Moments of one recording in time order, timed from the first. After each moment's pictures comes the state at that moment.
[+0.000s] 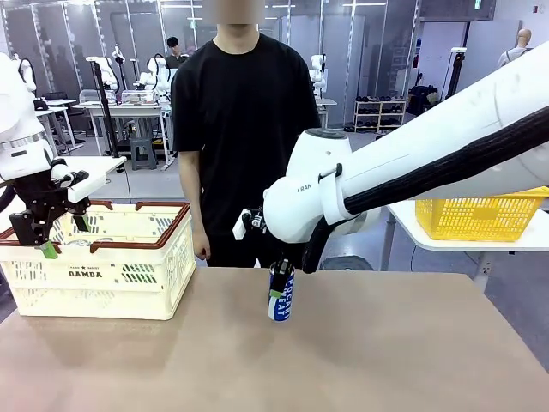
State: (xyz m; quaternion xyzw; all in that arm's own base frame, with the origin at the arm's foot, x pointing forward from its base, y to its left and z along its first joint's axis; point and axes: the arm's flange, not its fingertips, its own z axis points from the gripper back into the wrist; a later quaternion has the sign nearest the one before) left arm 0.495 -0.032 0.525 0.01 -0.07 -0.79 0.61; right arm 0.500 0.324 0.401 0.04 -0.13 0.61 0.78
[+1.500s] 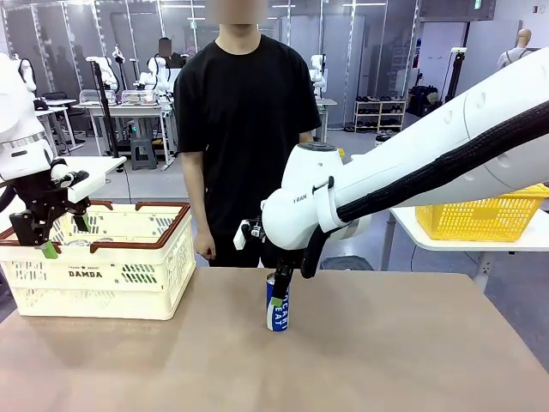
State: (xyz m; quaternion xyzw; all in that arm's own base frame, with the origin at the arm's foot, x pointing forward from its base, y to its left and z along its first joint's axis) left arm 0.495 -0.032 0.525 0.01 -0.07 -0.79 0.61; right arm 0.521 0.323 0.382 0.03 -0.11 0.63 0.77
